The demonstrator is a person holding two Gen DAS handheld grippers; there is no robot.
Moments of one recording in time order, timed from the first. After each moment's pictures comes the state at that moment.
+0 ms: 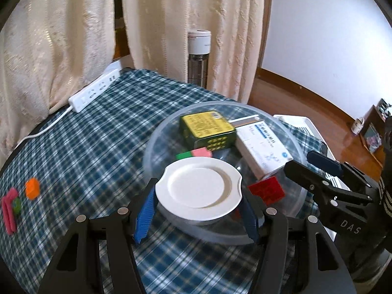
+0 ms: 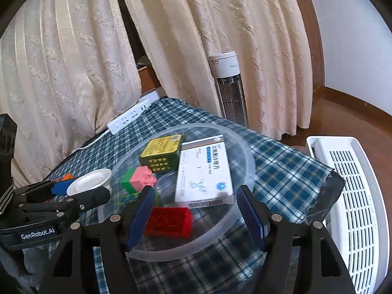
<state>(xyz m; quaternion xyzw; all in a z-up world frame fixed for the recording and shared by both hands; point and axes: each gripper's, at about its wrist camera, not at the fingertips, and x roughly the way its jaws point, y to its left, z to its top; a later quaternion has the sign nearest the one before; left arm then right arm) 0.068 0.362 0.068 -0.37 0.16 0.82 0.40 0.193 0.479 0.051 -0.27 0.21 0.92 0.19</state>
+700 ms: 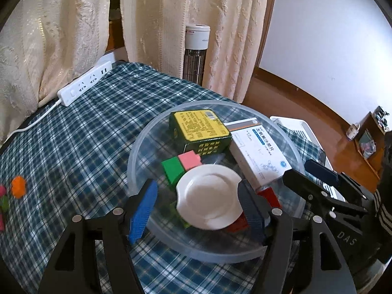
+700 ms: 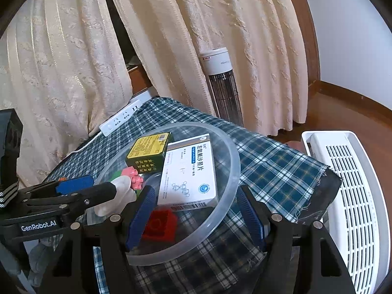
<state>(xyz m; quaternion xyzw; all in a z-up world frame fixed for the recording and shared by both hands) 0.057 0.375 0.058 -0.40 0.14 0.81 0.41 0.193 0.493 0.045 -0.28 0.23 0.91 0.19</state>
